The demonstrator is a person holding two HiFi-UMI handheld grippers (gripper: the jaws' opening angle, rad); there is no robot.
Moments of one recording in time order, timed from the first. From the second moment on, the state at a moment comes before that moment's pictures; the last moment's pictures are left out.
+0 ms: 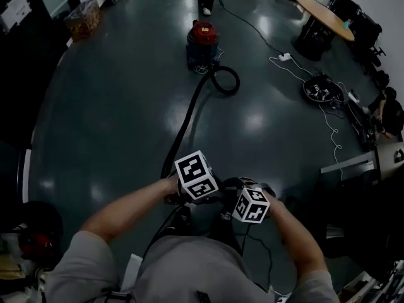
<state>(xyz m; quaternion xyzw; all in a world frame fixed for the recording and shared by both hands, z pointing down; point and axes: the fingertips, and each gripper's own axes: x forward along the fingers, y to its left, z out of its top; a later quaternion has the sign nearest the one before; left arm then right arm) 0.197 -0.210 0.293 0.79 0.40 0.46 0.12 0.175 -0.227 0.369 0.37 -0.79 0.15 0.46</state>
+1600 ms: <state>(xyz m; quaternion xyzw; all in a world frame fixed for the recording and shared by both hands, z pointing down) 0.088 -0.193 0.247 0.88 0.10 0.24 0.39 0.014 -0.092 0.290 0.77 -0.57 0.27 0.09</state>
